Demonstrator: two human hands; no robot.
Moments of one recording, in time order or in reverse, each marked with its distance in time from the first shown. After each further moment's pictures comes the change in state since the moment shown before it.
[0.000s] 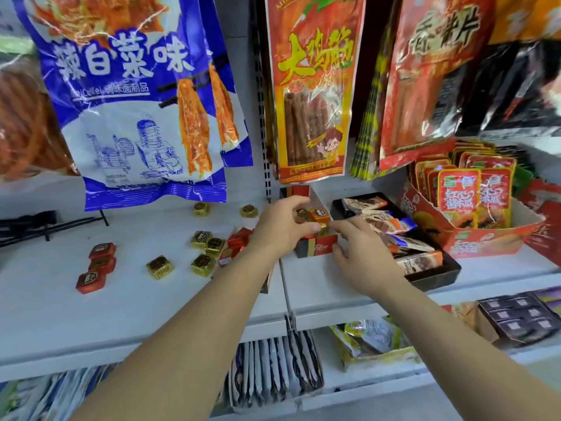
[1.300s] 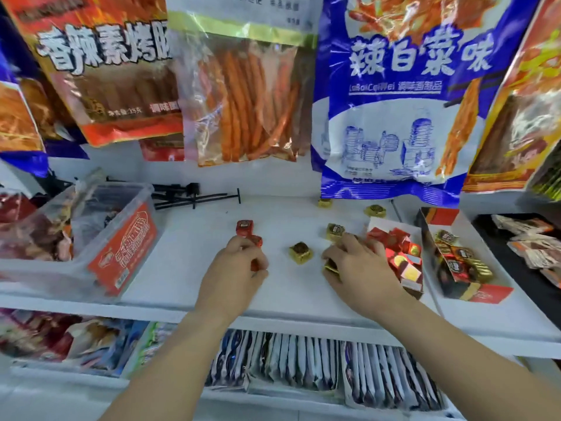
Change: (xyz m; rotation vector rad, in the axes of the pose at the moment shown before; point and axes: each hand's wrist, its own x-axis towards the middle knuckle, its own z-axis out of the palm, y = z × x) left_hand -0.163 -0.202 -0.192 0.331 0.208 -0.152; right_hand 0.013 -0.196 0.124 -0.357 -0.255 -0.310
